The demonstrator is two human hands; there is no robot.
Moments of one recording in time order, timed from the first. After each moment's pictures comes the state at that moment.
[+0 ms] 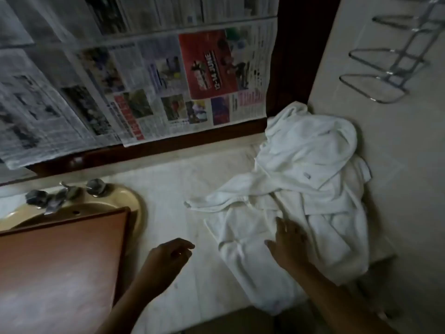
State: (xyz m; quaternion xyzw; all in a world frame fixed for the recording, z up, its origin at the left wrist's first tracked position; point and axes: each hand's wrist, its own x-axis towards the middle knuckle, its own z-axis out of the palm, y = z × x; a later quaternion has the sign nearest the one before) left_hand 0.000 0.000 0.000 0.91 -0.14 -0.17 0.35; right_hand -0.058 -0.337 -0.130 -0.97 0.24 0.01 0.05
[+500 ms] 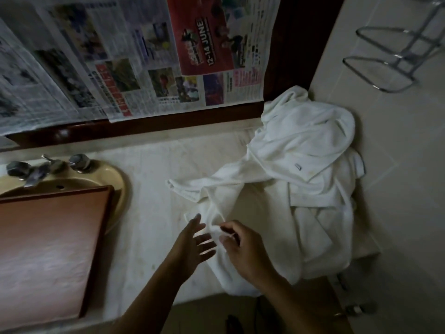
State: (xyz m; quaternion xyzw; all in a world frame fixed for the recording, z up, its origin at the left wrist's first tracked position) left_hand -0.023 -0.111 -0.030 0.56 0.21 -0.37 0.71; right_hand -0.094 -0.270 -0.021 -0.83 0.09 0.01 0.55
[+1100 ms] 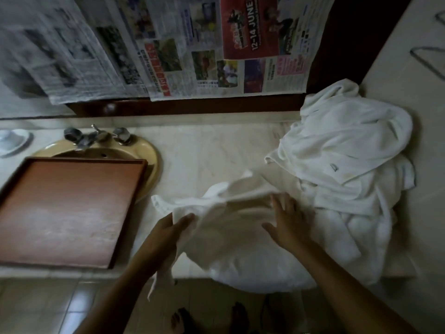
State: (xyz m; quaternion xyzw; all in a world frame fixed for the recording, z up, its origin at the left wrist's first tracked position) left_hand -0.054 -0.034 0.007 0.80 0.09 -0.20 0.56; right_hand -0.047 -0.357 -0.097 -0.99 0.06 0.09 0.10
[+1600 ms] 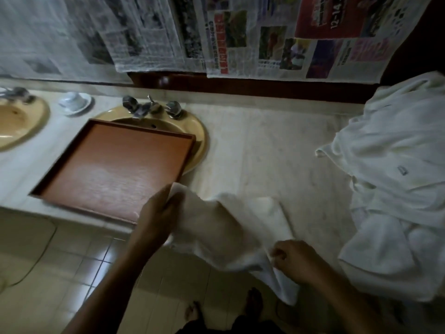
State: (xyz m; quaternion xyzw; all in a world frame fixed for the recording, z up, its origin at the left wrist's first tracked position) left_hand -0.091 0.062 0.030 0.88 0.11 0.00 0.46; right_hand -0.110 -0.268 -0.077 -0.93 -0.08 0.26 0.22
